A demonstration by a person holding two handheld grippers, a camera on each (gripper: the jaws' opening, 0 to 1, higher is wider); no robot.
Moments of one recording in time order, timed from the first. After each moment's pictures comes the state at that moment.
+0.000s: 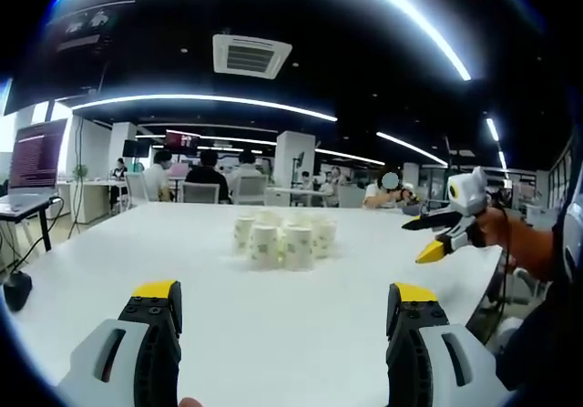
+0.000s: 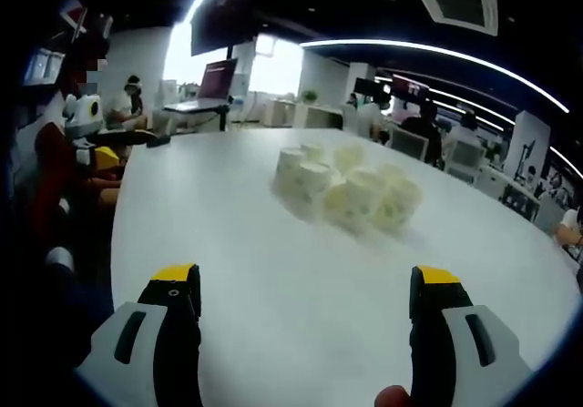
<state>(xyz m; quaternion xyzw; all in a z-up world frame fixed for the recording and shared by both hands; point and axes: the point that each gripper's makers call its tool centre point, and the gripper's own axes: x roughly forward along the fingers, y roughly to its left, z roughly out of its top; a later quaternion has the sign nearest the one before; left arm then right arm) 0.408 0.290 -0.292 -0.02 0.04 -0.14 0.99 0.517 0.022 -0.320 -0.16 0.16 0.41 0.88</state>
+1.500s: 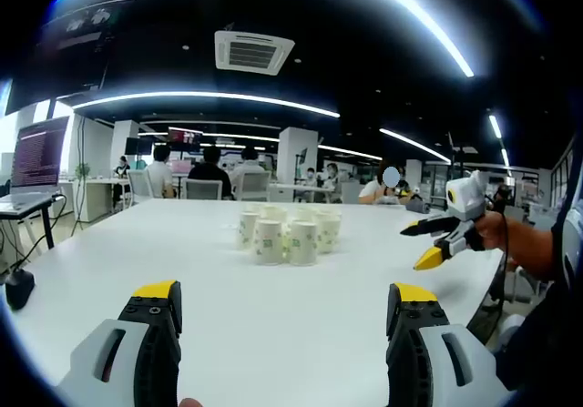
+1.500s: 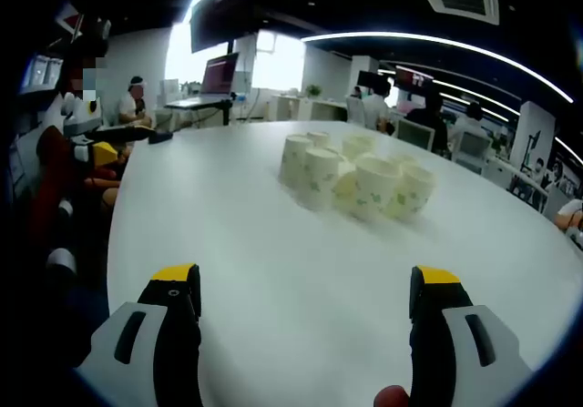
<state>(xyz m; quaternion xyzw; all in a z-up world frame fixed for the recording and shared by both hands) 0.405 0.297 -0.295 -0.02 0.05 -0.13 0.99 0.519 0.036 -0.338 -0.15 0.18 0.42 0.88</state>
